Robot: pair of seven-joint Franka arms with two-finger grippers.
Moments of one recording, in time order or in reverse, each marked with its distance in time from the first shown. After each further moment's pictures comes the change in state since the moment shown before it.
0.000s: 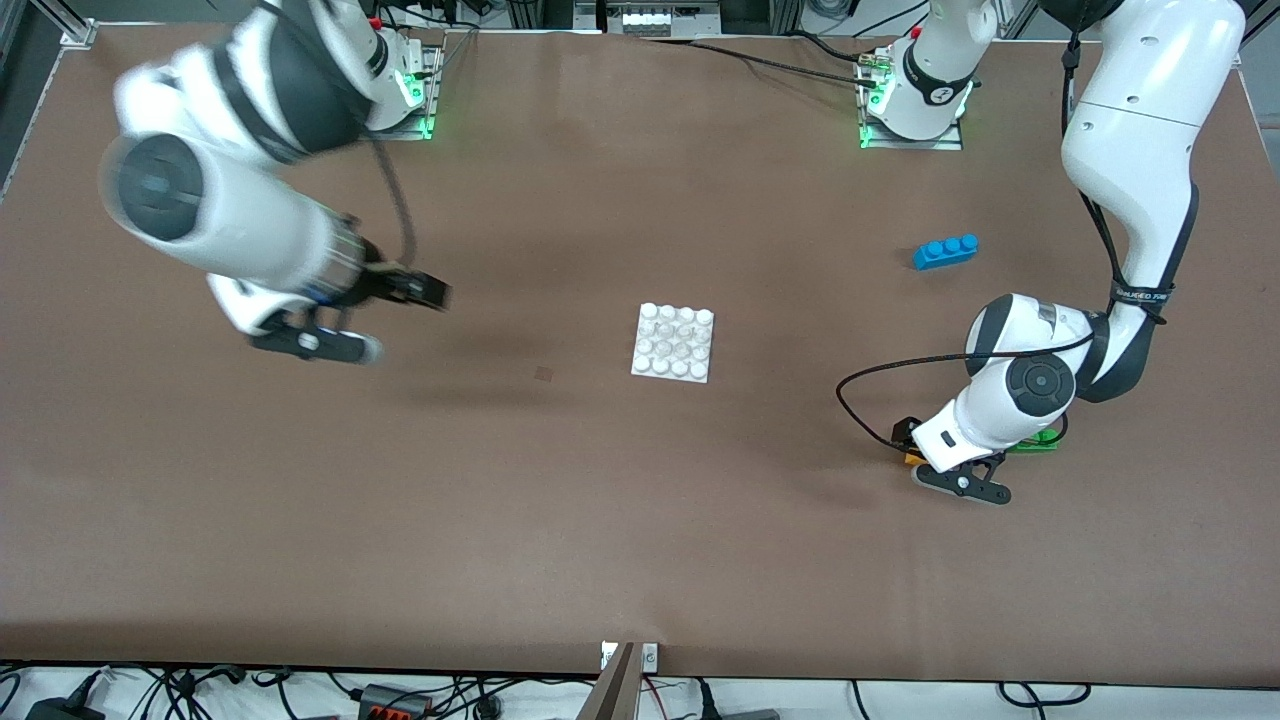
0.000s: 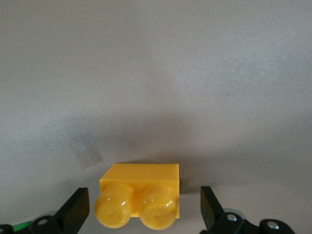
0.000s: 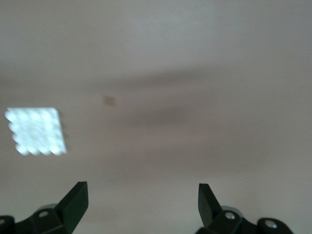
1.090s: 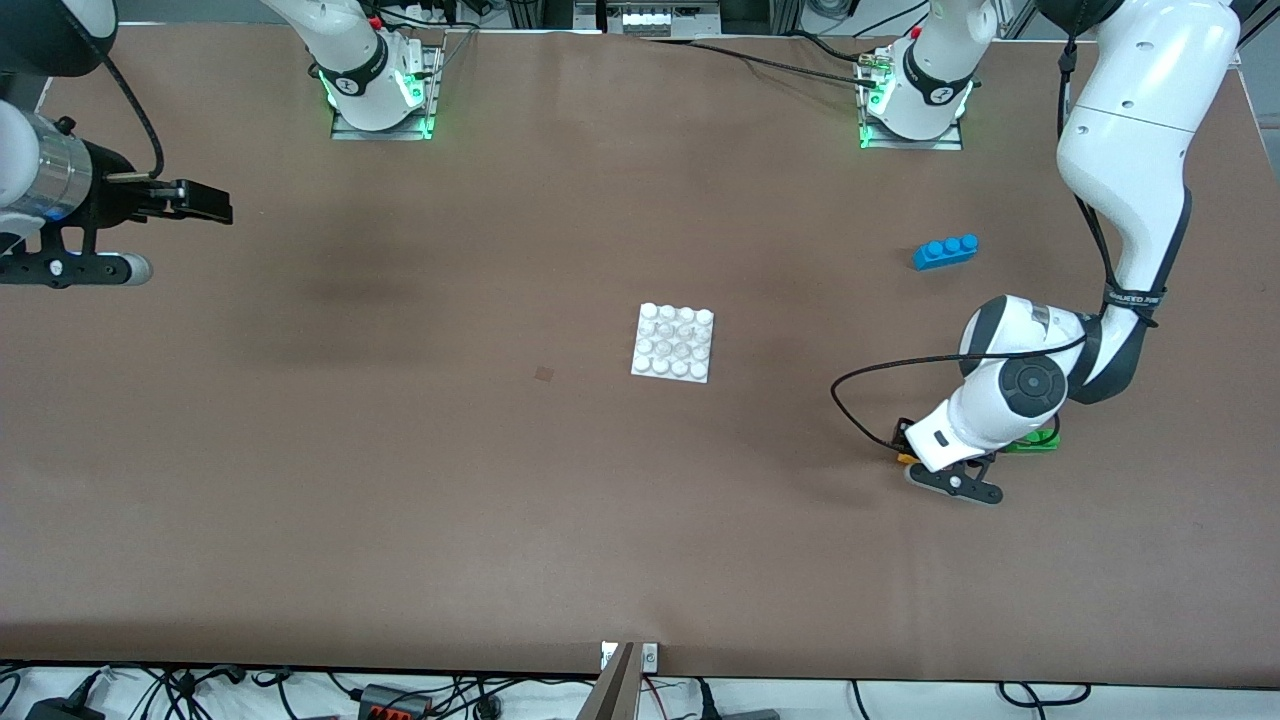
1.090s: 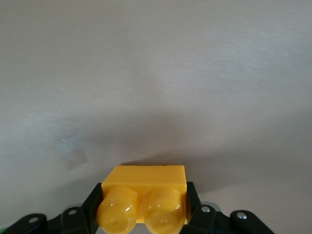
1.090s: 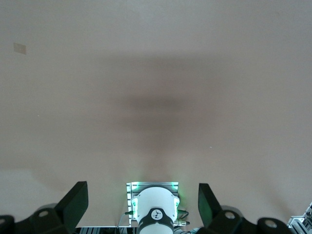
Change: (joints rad) left arm -0.005 0.000 -0.034 0.006 0.000 -0.041 -0.006; right arm -0.227 -0.132 -0.028 -0.012 -0.135 -0.253 -0.390
